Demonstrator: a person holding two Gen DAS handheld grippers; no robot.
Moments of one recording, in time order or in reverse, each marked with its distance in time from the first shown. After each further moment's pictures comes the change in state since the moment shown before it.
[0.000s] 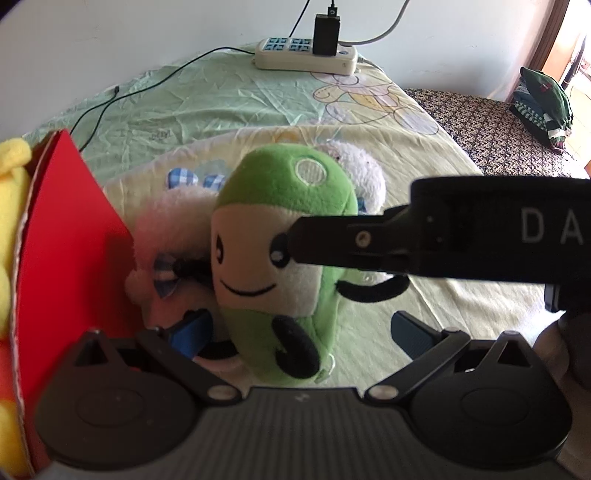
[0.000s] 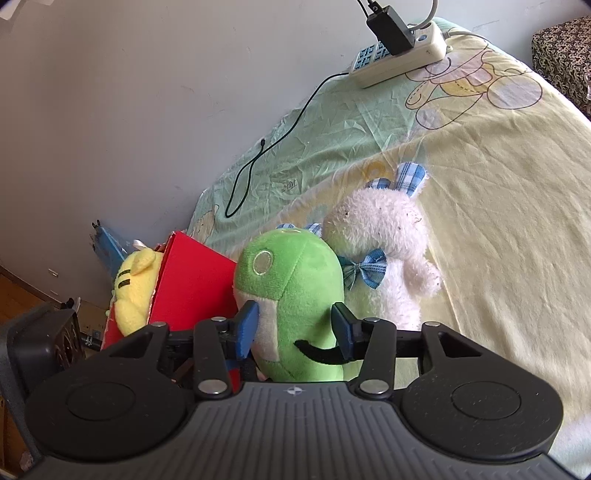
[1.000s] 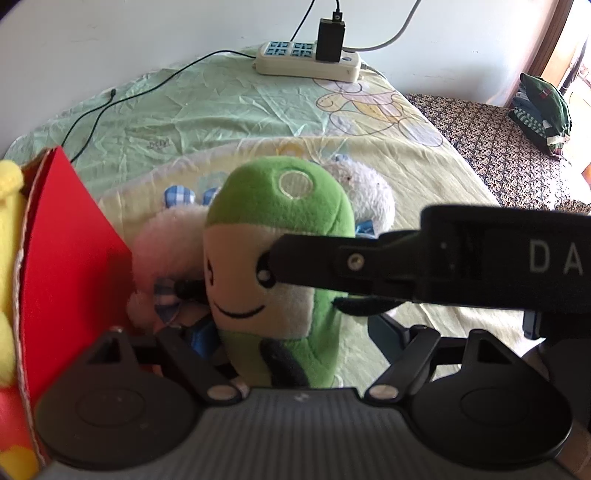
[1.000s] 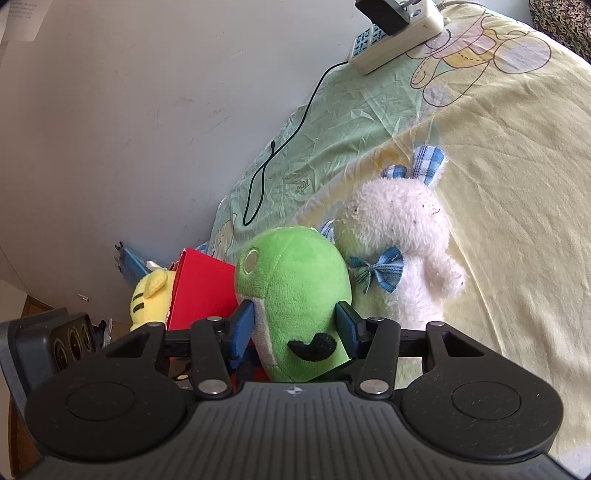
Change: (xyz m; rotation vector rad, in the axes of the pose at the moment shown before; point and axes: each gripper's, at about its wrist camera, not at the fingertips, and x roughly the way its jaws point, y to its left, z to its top) left arm 0.000 0.007 0.015 0.001 -0.003 -0.019; right arm 0.010 -0.008 0.000 0.100 0.007 0.102
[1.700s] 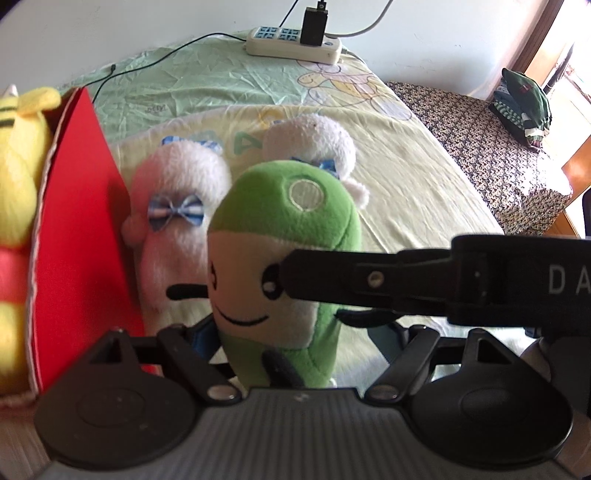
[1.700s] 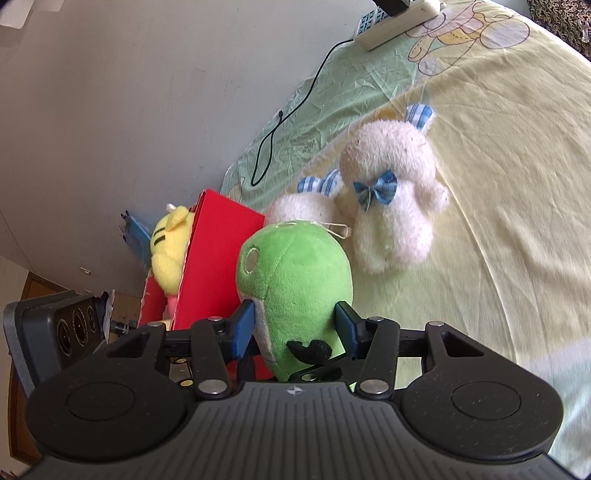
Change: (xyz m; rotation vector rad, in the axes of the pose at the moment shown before) left arm -0.034 -0.012 -0.050 -0.028 0.029 -0.063; right arm -0.035 0.008 -0.042 -0.021 0.077 -0.001
